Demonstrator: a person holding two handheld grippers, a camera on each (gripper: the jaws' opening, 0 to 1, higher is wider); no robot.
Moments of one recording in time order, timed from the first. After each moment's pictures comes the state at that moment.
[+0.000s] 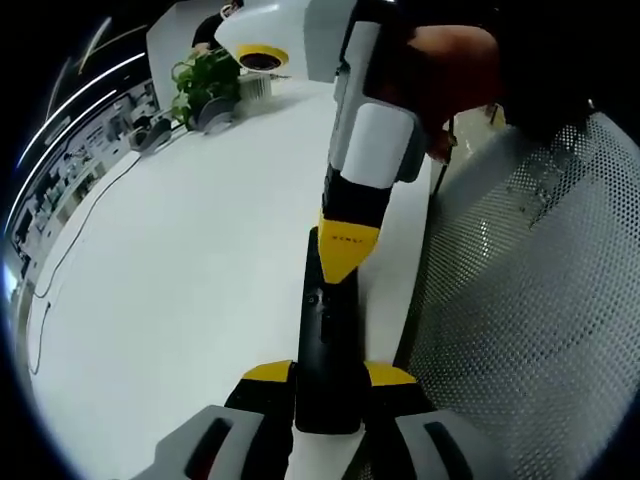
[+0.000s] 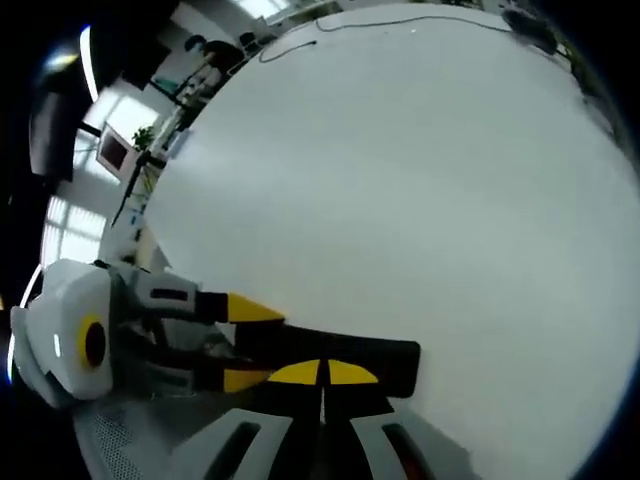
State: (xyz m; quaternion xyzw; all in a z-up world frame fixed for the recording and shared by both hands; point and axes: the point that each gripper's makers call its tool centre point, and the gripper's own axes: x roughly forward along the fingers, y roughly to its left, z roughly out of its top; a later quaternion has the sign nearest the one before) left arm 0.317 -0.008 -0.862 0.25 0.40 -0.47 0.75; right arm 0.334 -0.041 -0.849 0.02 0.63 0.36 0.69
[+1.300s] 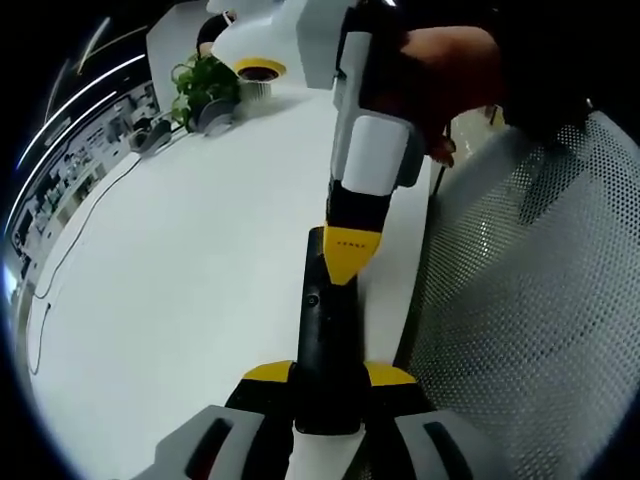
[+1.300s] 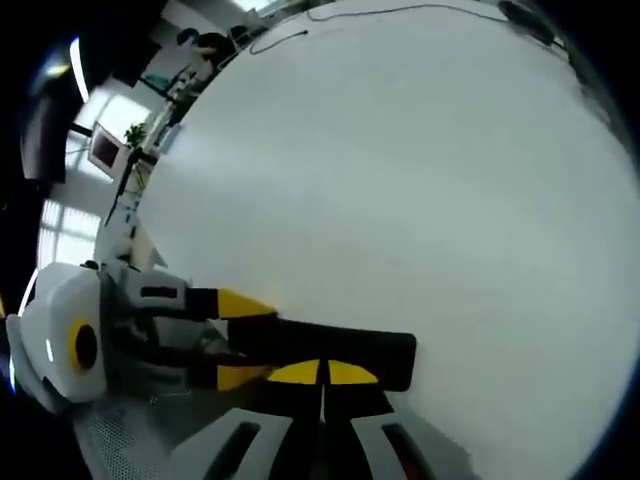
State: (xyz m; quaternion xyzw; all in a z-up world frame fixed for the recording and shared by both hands) left arm 0.317 -0.008 -0.861 0.25 0.40 -0.47 0.75; right arm 0.334 -0.048 -0.851 0.01 0.64 0.34 0.69
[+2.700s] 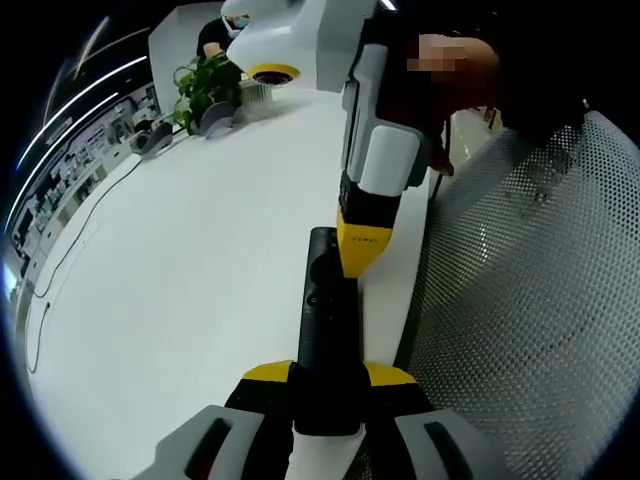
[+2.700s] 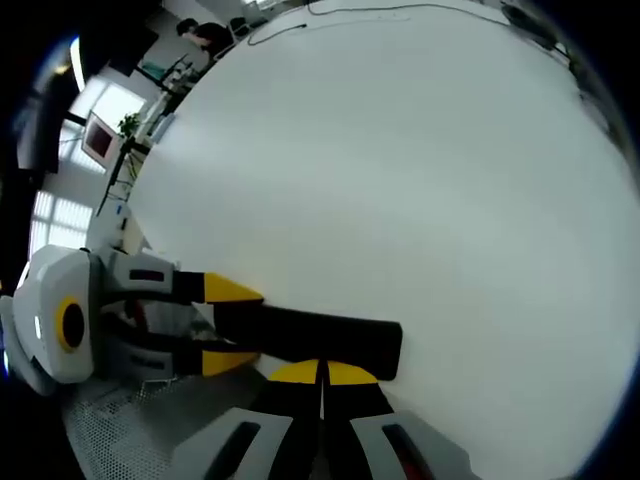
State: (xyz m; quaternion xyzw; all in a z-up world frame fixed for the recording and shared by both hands) left arm 0.319 -0.008 -0.861 0.24 0.39 -0.47 0.75; right arm 0.330 -0.059 -0.856 -0.01 0.65 0.34 0.68
